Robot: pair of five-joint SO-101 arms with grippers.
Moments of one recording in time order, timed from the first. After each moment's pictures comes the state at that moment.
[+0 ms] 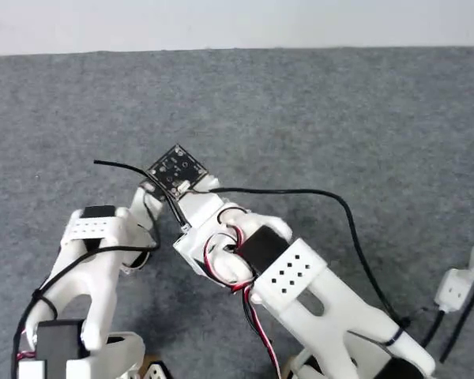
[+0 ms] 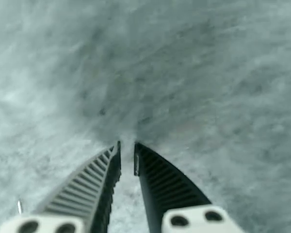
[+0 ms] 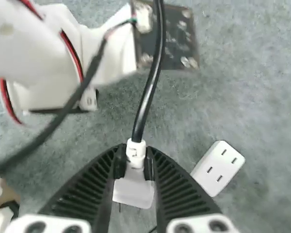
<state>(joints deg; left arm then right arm) -5.8 -10.9 53.0 59.3 -36.0 -48.0 -29.5 34.1 58.2 0.4</state>
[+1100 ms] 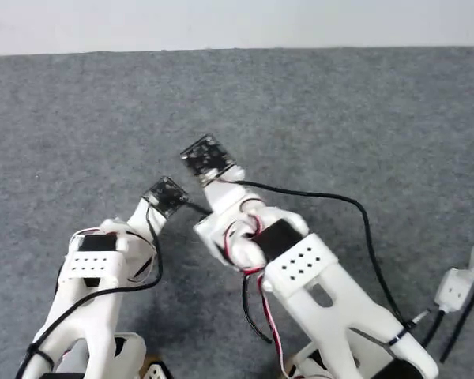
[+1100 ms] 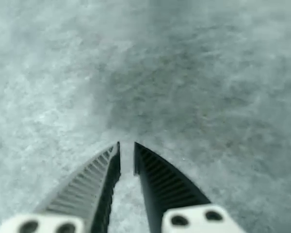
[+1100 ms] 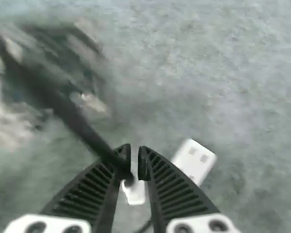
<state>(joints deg) -4.8 -30.3 66.3 51.0 -36.5 -38.1 -29.6 41.5 49.1 3.3</state>
